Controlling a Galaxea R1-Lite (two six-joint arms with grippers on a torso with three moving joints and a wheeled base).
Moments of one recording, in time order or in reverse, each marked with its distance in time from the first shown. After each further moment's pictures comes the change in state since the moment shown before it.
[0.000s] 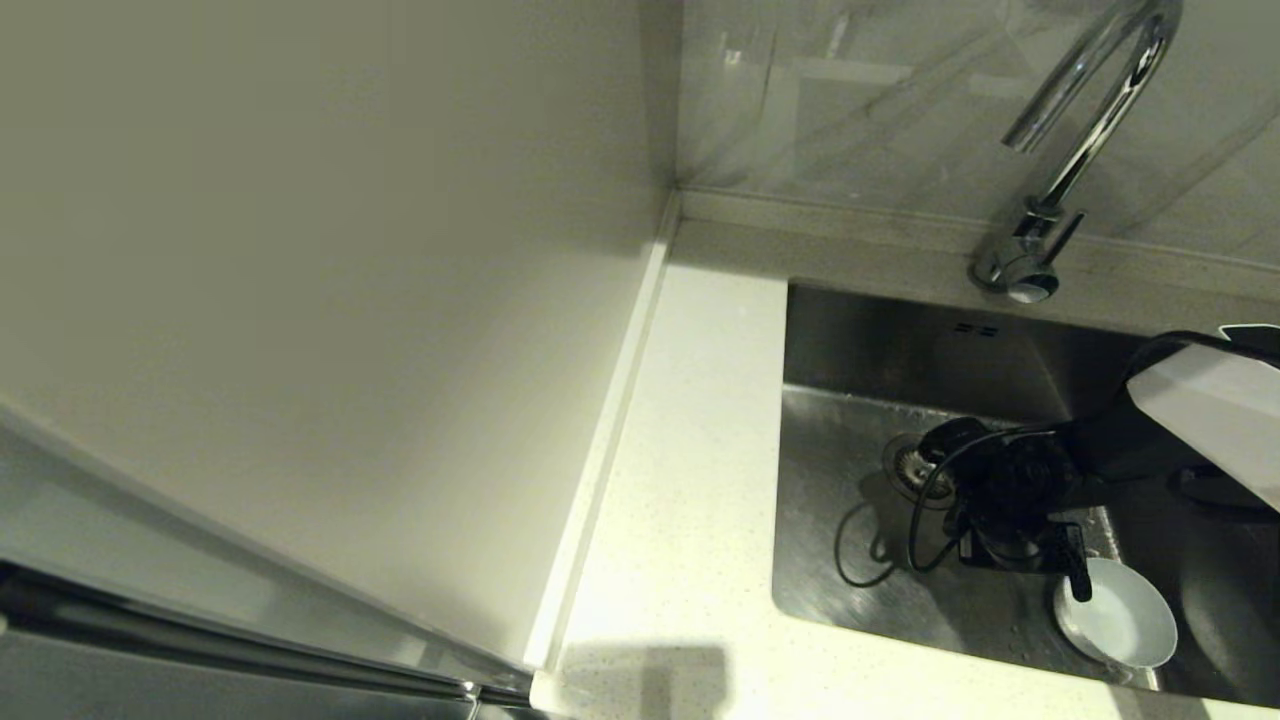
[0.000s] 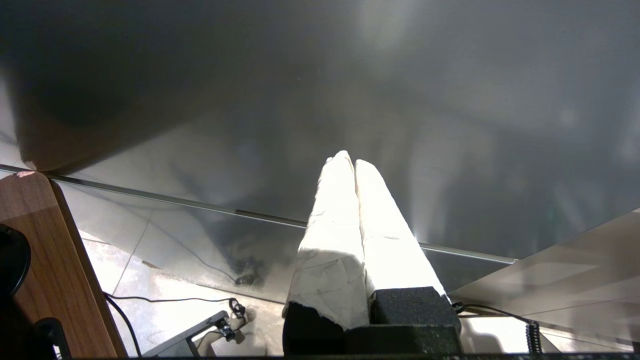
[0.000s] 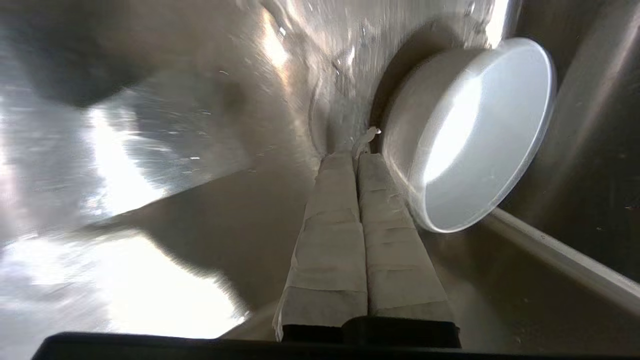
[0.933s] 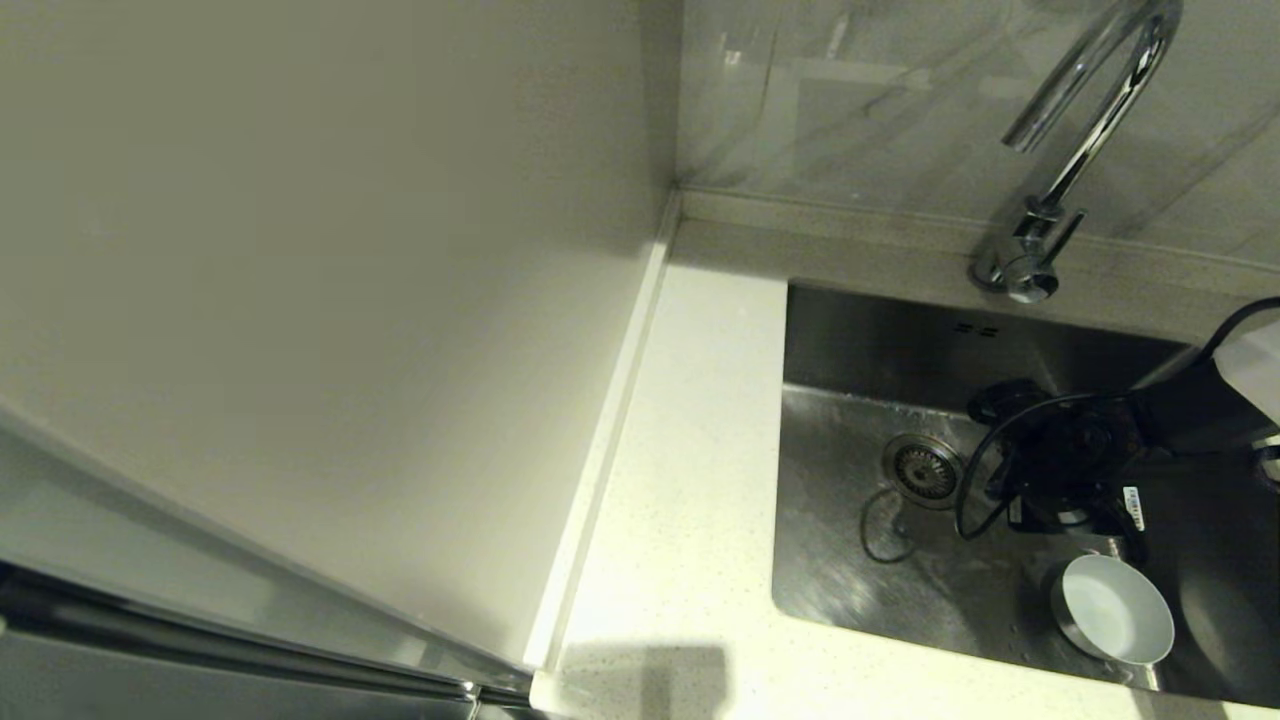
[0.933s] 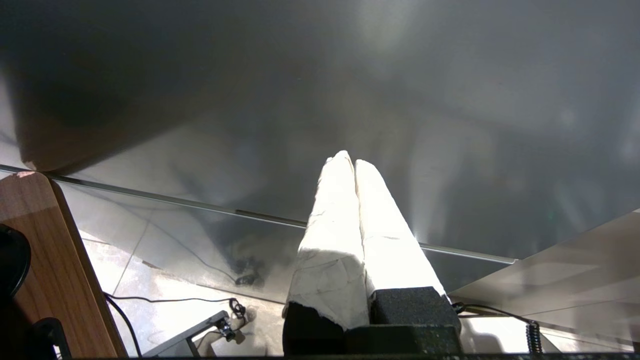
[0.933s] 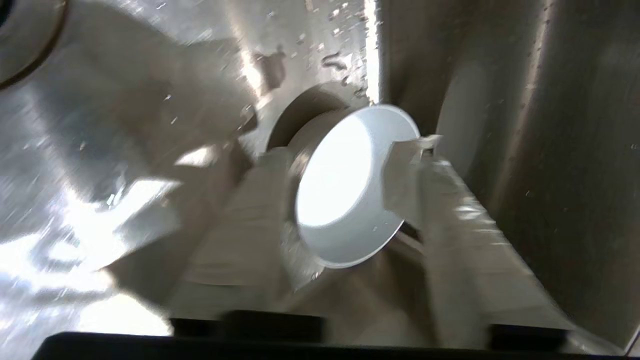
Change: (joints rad) left arm 0.000 0.000 0.000 0.000 0.000 0.001; right arm -0.095 -0.081 -0.035 0.002 -0.097 -0.097
